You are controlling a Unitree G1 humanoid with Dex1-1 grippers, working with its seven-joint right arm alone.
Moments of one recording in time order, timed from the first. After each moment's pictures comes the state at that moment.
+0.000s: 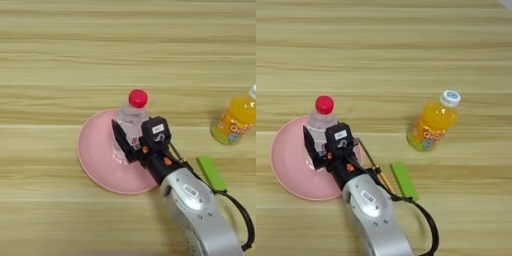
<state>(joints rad) 0.25 -0.10 0.25 -0.48 0.04 0.27 0.18</state>
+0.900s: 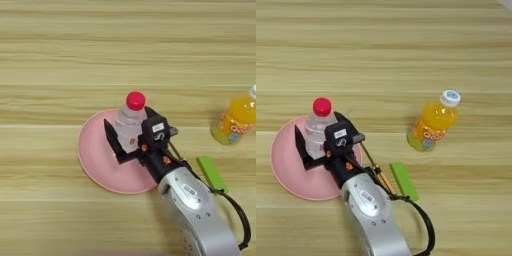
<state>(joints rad) 0.24 -0.08 0.25 -0.47 0.04 0.23 0.18</state>
